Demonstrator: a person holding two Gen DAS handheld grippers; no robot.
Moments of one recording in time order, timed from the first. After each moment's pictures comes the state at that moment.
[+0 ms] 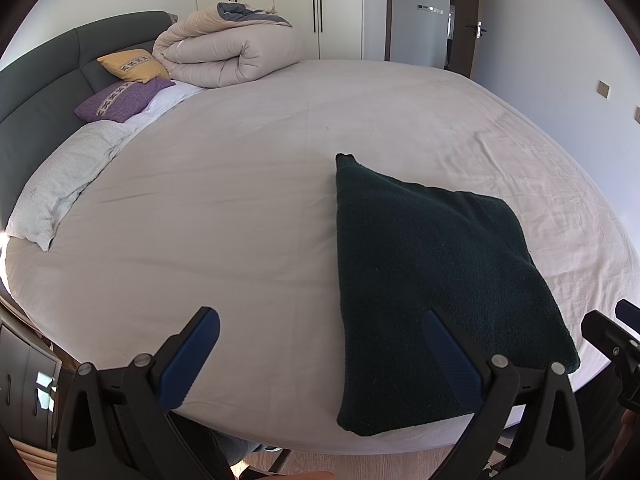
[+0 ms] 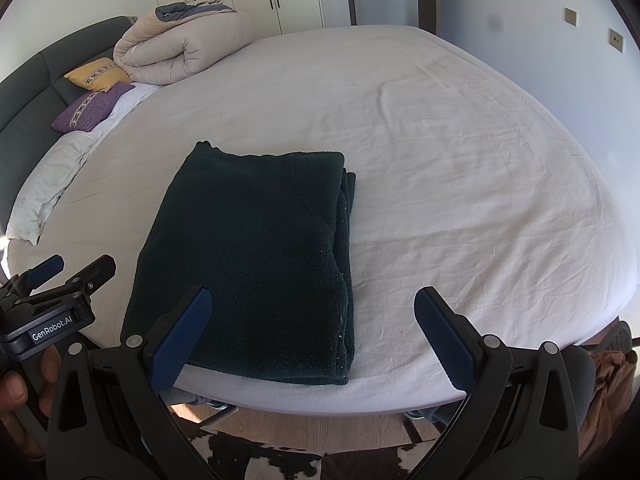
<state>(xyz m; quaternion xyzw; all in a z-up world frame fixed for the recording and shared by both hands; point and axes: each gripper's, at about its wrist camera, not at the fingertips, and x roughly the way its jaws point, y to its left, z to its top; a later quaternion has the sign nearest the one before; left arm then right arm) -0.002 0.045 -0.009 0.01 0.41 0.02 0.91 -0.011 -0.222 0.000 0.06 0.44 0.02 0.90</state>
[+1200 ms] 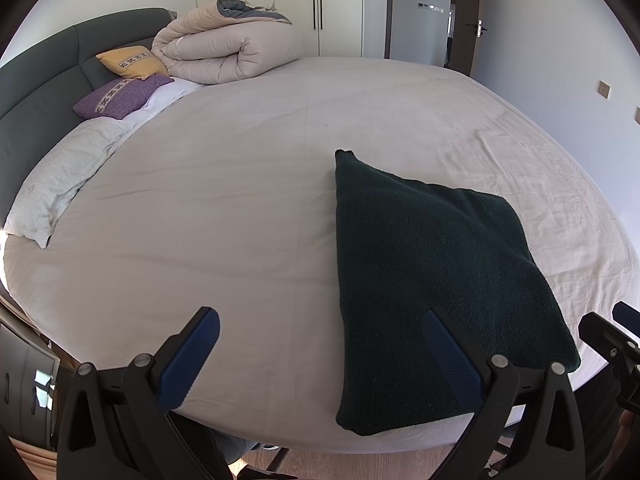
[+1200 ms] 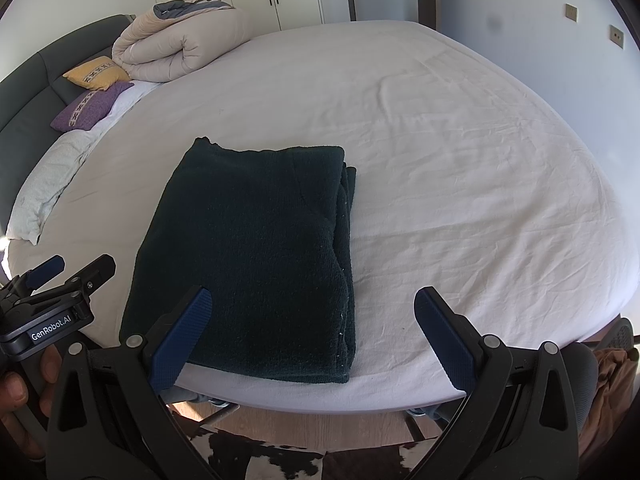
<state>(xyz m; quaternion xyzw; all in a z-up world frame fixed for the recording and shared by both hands) -0.002 0.044 -0.015 0.00 0.41 0.01 0.91 -0.012 -0.220 -0.006 0.06 0.45 0.02 0.89</state>
